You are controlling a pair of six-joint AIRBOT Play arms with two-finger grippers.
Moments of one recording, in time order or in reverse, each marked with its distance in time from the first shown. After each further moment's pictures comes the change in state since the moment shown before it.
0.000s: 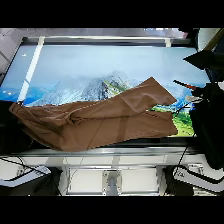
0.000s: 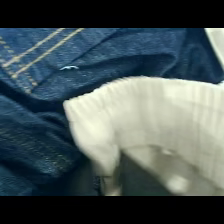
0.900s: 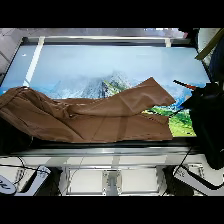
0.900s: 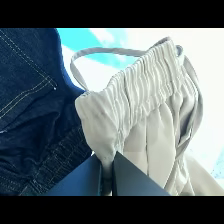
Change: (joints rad) left arm 0.038 0.292 0.145 -0.111 -0.087 0.071; right arm -0.158 0.119 -0.534 -0.332 0.195 -0.062
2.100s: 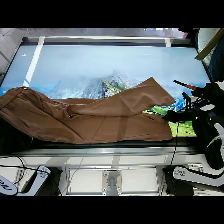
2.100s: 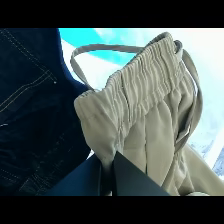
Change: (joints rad) left arm 0.001 0.010 0.002 0.019 -0.019 -0.010; right arm 0.129 -0.188 -0.283 0.089 -0.460 -0.149
